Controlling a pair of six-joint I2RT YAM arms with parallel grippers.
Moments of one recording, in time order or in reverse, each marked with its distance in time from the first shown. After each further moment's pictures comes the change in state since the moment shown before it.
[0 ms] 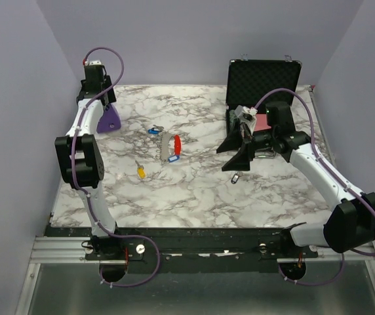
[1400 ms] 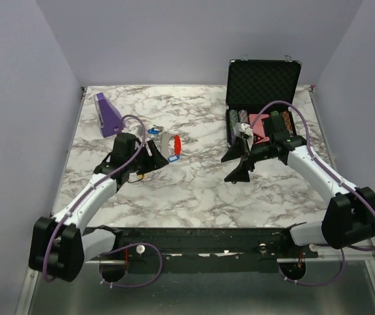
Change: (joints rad) left arm -0.378 -0.919 -1.048 0.095 0.508 -0.493; right arm -0.028 0.031 -0.091 -0.235 0.111 -0.455
